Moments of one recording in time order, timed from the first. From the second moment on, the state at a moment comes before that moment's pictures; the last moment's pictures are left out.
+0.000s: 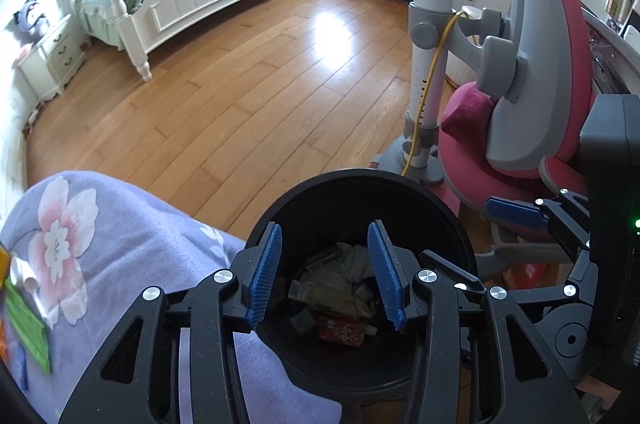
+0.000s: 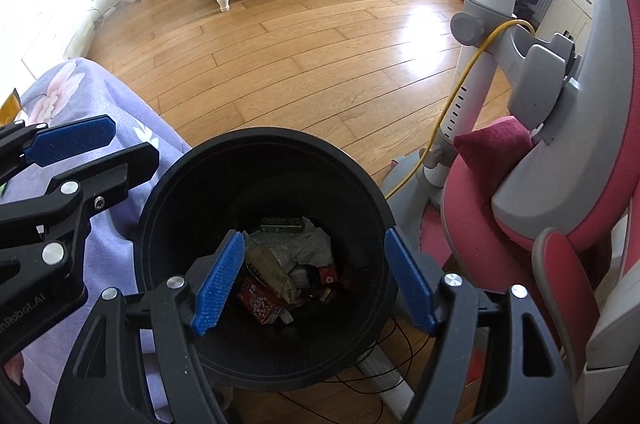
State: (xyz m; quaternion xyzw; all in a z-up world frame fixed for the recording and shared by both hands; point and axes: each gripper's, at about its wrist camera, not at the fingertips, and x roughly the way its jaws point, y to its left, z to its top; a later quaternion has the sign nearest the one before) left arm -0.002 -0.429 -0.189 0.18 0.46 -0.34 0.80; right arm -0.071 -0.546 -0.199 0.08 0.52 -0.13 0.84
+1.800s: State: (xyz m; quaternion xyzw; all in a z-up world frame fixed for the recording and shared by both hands) left arm 0.130 -0.022 -0.207 0.02 0.51 -0.11 0.85; right arm 0.162 -0.206 -0.185 -0.06 0.53 0.13 0.84
